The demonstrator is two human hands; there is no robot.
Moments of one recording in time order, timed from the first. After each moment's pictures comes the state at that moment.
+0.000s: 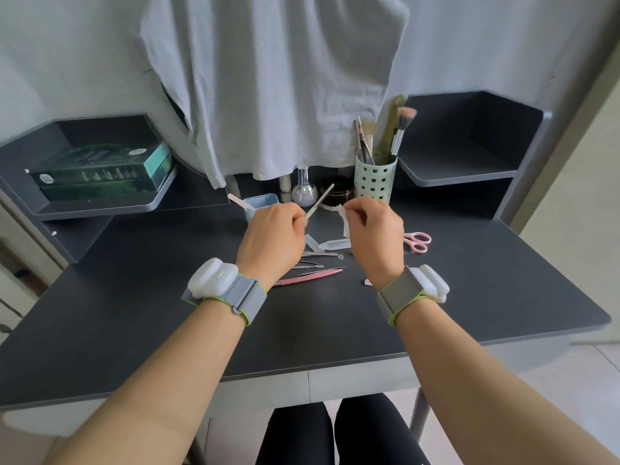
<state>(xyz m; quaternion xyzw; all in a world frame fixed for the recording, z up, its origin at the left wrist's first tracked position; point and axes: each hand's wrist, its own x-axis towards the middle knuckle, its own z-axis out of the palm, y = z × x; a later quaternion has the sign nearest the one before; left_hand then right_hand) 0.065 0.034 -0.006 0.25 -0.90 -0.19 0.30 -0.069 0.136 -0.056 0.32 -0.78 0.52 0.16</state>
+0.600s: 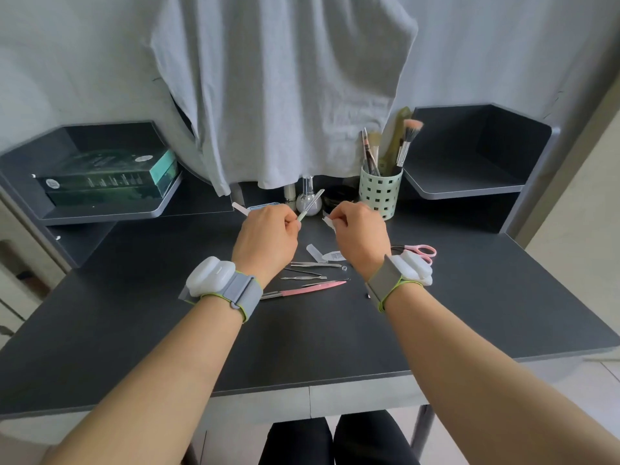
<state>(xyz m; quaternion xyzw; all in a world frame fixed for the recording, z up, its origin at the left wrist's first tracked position) 0.060 0.014 -0.002 0.29 -0.89 -0.20 0.28 -0.084 0.103 -0.042 0.37 -0.85 0.38 0.08</state>
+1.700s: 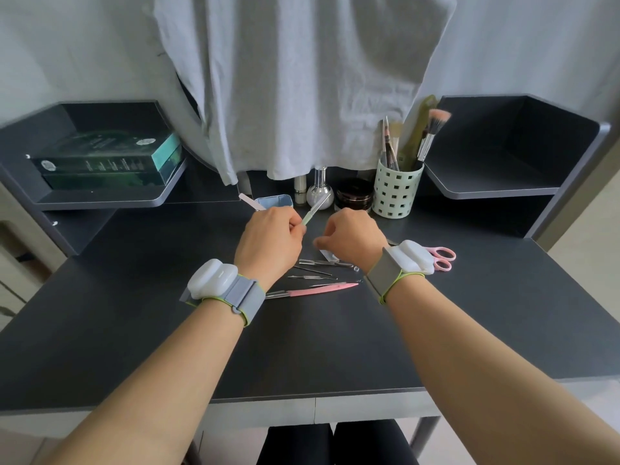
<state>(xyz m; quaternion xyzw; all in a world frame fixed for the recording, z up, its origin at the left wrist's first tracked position) 0.062 0.006 -0.013 0.32 -0.89 -0.20 0.26 -0.081 0.075 -0.037 0.39 -0.89 0.21 -0.08</state>
